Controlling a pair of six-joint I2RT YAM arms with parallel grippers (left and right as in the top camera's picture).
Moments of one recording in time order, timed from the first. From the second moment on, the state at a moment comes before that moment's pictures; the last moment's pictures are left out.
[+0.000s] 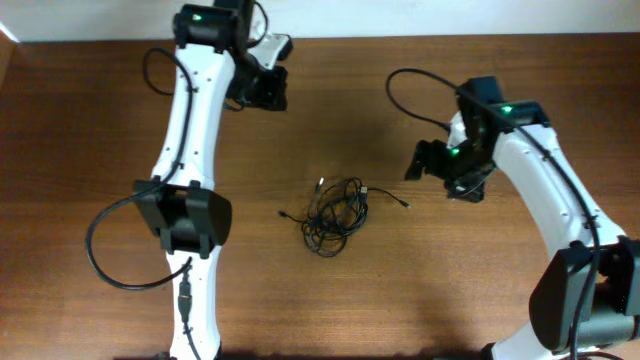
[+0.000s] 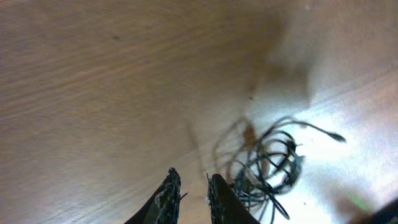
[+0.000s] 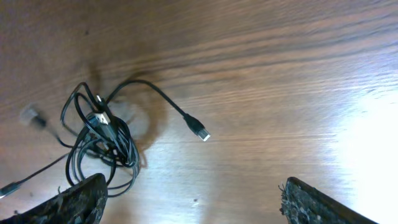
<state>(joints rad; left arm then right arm) -0.17 2.37 2.59 -1.59 0.33 0.13 0.11 1.76 1.43 -1.14 -0.32 0.42</state>
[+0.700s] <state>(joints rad) -0.60 2.36 1.97 -1.28 0.34 0.29 0.06 1.76 1.43 -1.17 -0.33 0.31</state>
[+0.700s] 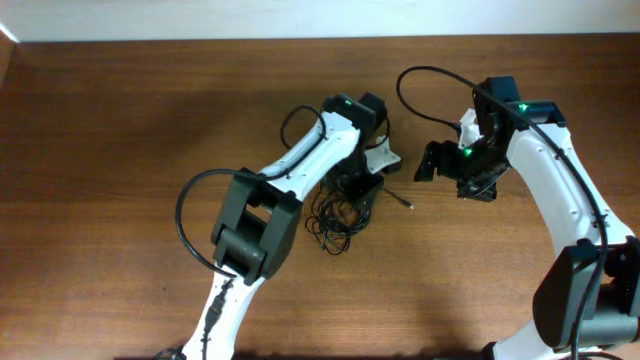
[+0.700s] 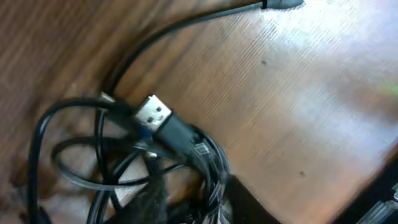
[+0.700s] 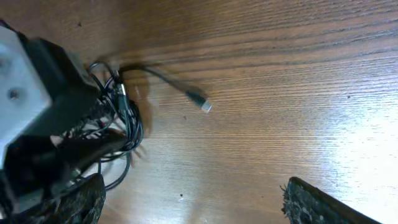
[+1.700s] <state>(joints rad) -0.42 2.36 2.93 -1.61 0.64 0.07 0.06 1.76 1.43 -0.83 -0.78 0.30</state>
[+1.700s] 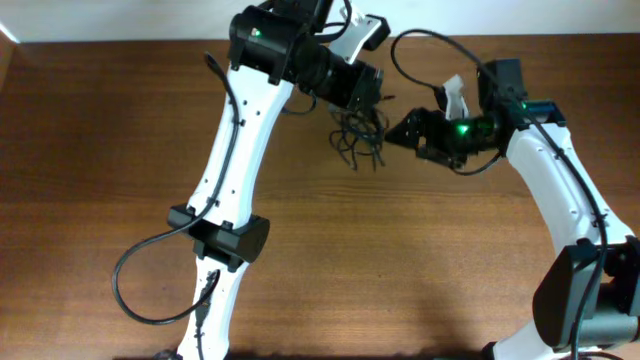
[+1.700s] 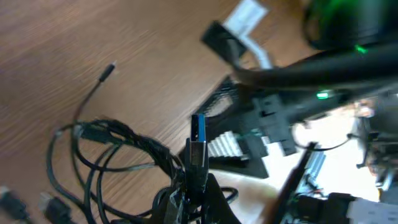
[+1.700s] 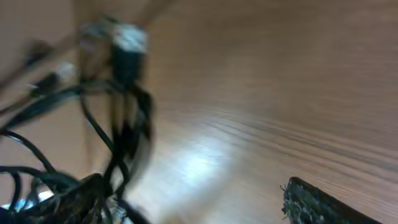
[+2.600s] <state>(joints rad) 0.17 2.13 2.95 -1.50 0.50 -0.23 -0.13 1.84 1.46 -1.01 -0.50 0.42</state>
